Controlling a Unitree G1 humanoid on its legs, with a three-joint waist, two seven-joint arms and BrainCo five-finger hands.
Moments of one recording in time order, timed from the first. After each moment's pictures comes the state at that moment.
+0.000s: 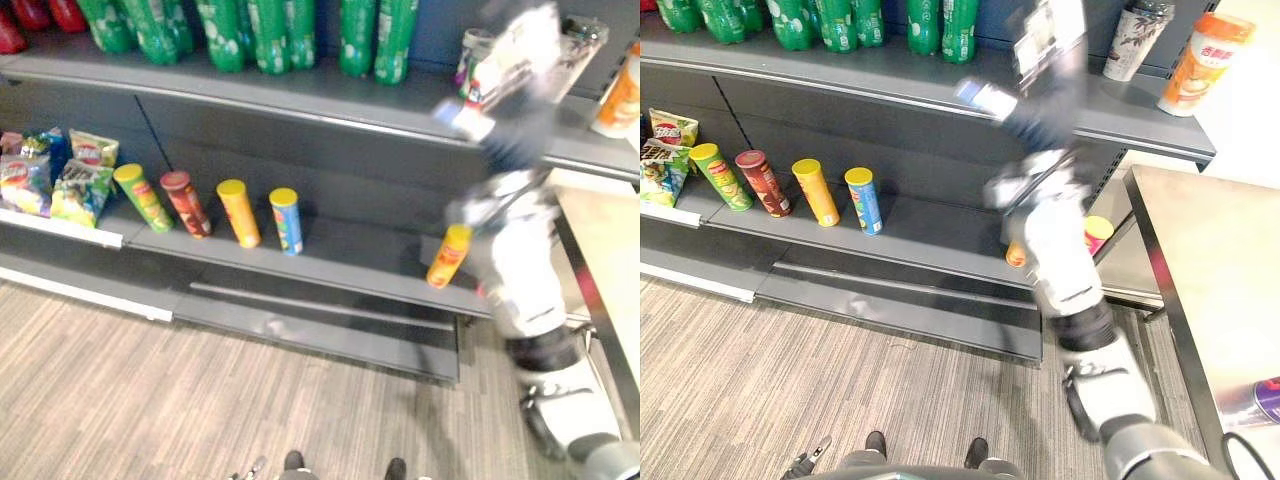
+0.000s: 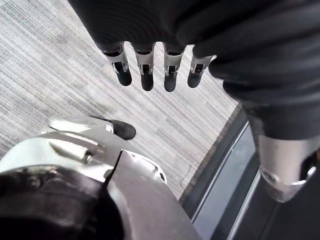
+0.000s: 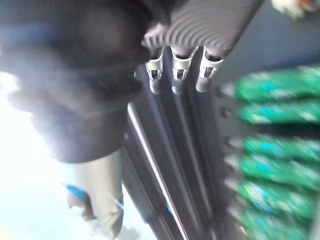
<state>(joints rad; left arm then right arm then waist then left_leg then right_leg) 0.23 0.13 0.09 1.04 -0.37 -0.13 0.11 -0.58 -0.25 0.31 -0.17 0.33 -0.20 -0.22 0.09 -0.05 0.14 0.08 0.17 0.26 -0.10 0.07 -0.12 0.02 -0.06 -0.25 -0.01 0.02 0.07</state>
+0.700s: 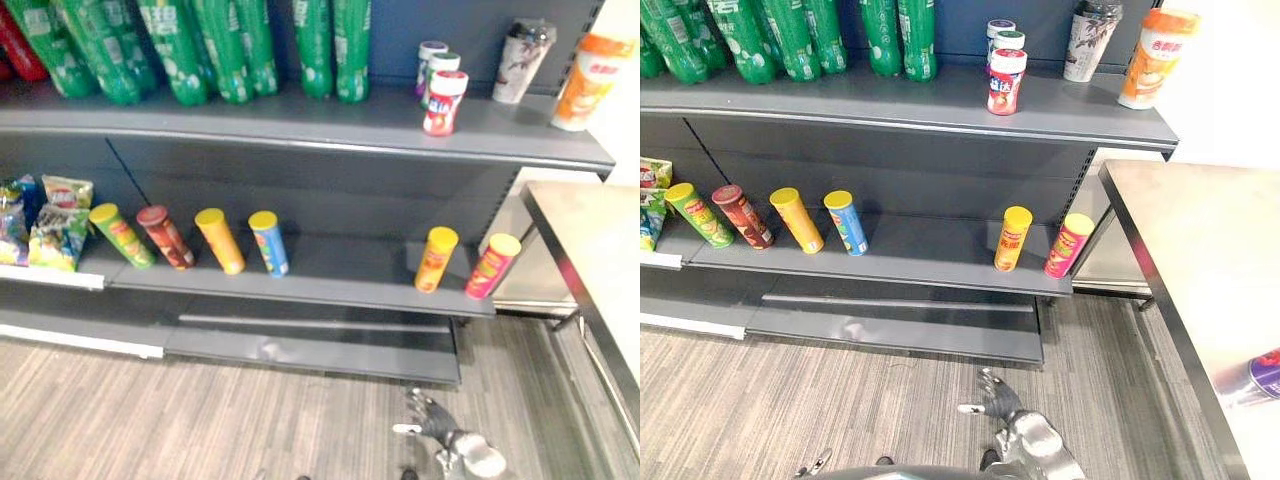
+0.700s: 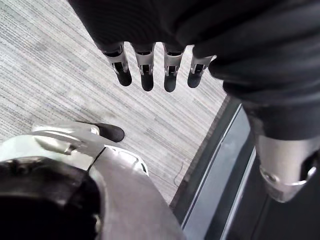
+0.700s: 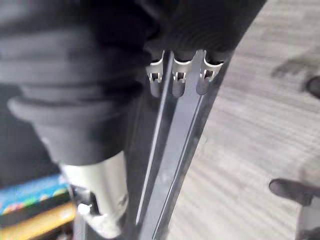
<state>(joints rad) 0.26 0.12 0.03 1.06 -0.43 -0.13 0.09 0.10 -0.22 0.36 0.74 0.23 -0.12 0.10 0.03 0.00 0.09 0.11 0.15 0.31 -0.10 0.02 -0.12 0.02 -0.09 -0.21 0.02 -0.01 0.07</state>
